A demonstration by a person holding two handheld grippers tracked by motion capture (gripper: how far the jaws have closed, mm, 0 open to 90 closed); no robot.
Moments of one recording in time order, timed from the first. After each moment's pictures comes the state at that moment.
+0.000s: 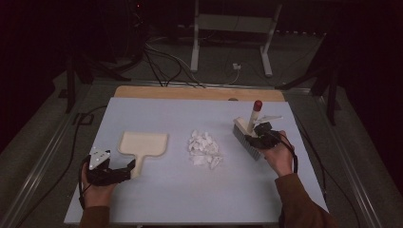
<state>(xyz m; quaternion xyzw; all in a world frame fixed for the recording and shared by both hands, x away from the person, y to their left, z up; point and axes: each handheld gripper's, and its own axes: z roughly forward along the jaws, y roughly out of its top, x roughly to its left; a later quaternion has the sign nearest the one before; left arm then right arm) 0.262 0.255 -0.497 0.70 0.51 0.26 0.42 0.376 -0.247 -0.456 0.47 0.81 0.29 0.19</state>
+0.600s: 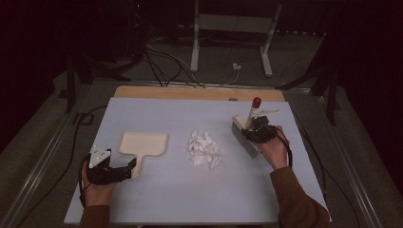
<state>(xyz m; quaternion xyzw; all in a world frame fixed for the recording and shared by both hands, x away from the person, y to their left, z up) 0.263 0.250 -0.487 0.70 0.51 0.26 0.43 0.396 -0.240 -0.454 0.48 0.80 0.31 0.18</state>
